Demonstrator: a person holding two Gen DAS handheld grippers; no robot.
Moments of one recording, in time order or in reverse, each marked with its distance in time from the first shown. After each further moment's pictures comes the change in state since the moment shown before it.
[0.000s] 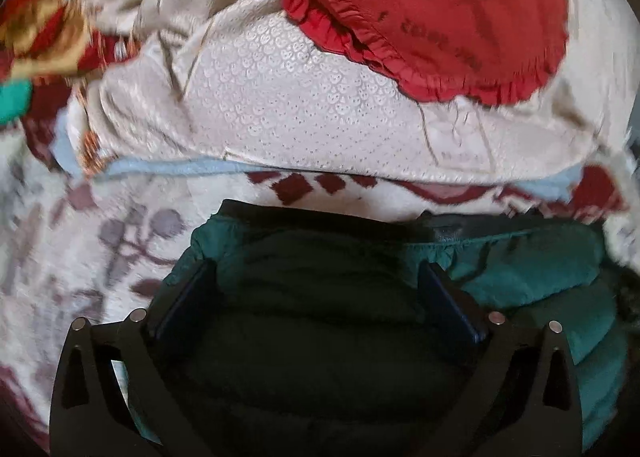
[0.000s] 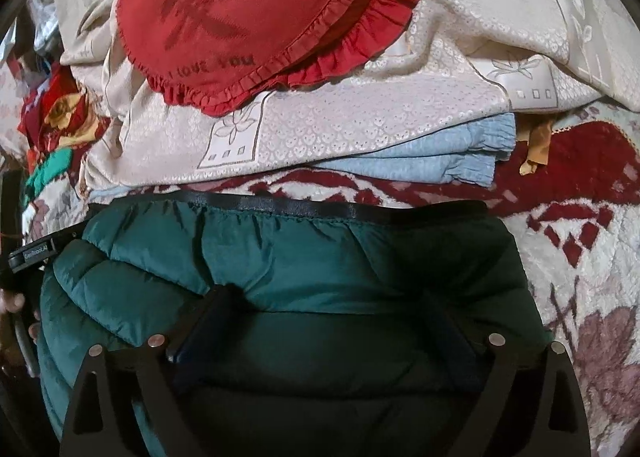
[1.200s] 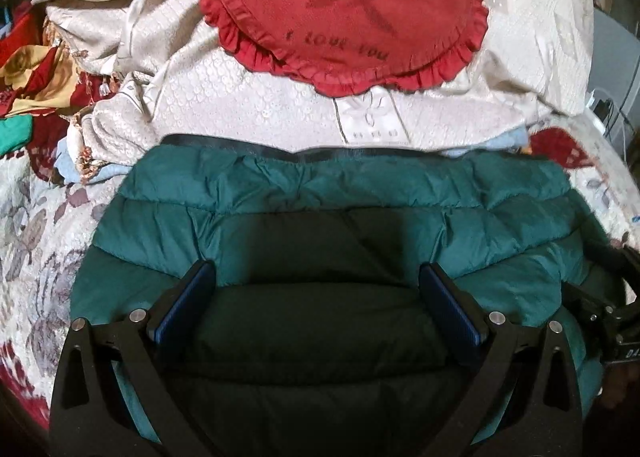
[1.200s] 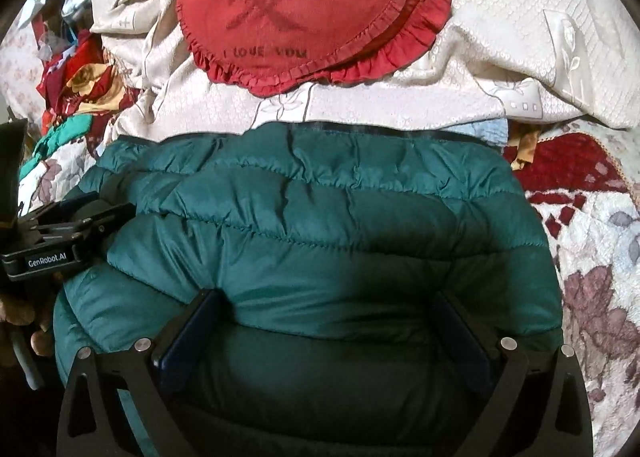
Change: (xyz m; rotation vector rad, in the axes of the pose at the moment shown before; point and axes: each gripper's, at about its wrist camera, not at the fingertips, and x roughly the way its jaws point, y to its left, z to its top) left arm -0.057 -0.051 -0.055 0.068 -0.120 -0.068; right arm -0.044 0.049 -0.059 -0.079 -0.073 -0.046
